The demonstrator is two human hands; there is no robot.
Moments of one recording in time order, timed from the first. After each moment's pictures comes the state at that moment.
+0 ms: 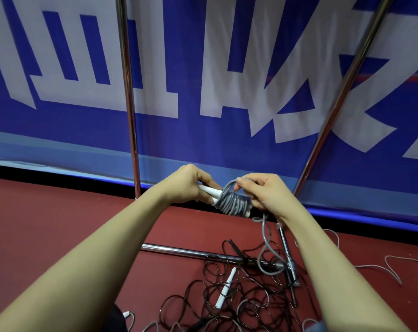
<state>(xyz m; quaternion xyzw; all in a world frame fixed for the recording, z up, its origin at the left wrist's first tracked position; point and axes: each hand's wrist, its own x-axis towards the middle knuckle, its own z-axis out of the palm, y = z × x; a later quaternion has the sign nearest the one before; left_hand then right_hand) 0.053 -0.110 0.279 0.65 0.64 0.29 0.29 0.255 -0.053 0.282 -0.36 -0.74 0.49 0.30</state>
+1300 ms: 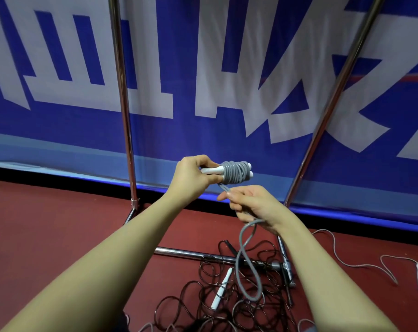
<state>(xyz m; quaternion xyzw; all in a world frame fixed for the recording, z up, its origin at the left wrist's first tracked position) 0.089 -0.094 0.274 0.52 0.64 0.53 0.20 0.260 -0.047 0.260 -0.28 -0.68 0.66 0.20</state>
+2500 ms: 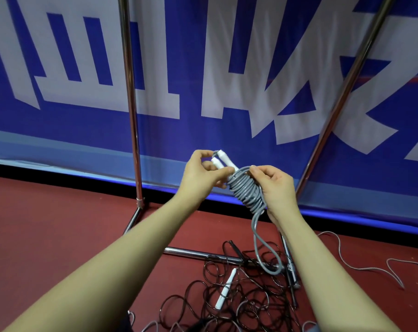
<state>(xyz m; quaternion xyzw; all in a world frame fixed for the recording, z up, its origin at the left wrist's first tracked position) 0.104 -0.106 0.284 0.40 0.57 0.64 0.32 0.246 -0.048 0.272 -0.39 -0.58 0.51 0.50</state>
